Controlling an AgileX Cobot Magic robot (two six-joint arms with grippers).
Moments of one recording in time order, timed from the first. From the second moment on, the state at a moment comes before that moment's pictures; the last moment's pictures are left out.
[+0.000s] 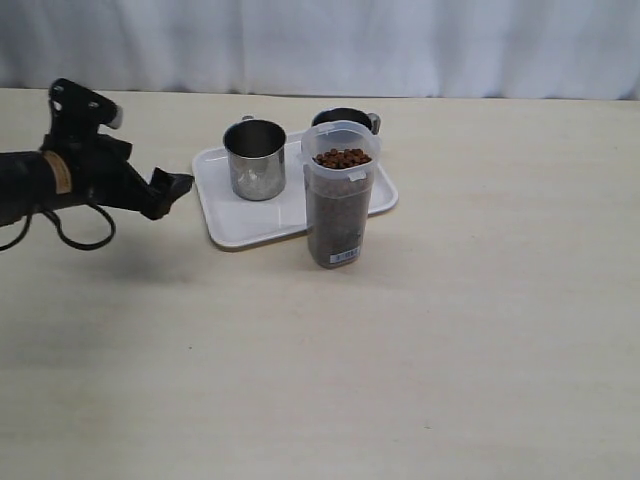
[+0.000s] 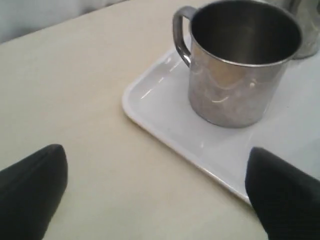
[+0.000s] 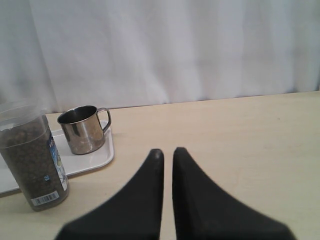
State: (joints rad) left arm 0.05 1.91 -0.80 0.73 -0.53 -0.35; right arm 0.03 0.00 0.00 0.15 0.21 -0.05
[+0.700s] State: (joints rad) left arm 0.10 1.59 -0.67 0.78 -0.27 -0.82; right arm 0.03 0.00 0.00 0.15 0.21 -0.05
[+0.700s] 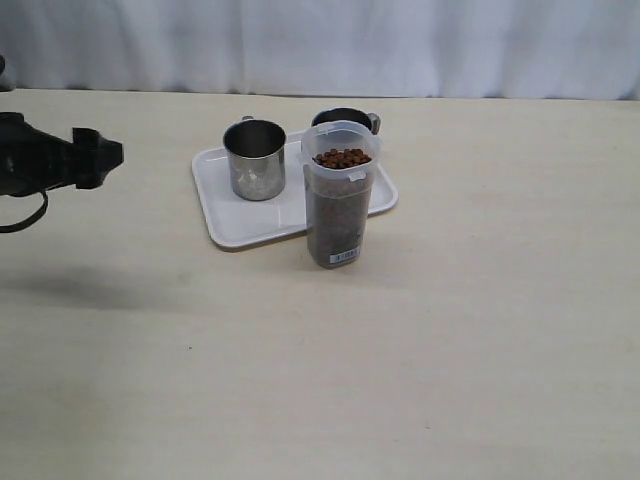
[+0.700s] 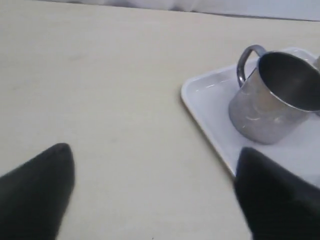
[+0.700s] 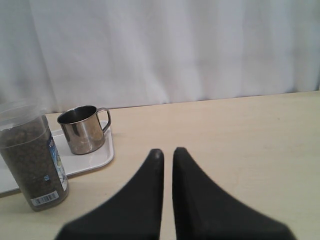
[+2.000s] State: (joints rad) left arm 0.10 0.48 -0.02 0.31 -0.27 -0.39; right arm 0.03 0.00 0.00 0.15 0.21 -0.05
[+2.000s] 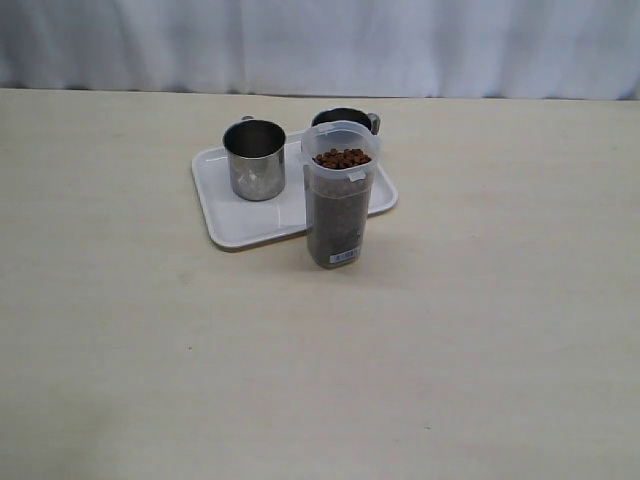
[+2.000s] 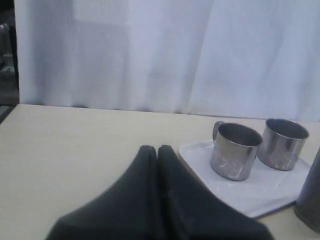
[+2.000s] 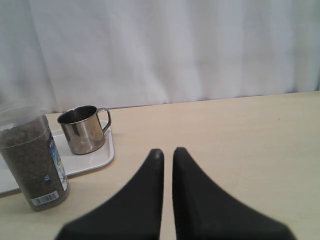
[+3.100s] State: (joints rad) left arm 0.13 0.00 0.00 0.31 0.12 -0.44; right arm 0.03 0.00 0.00 0.15 0.21 -0.05
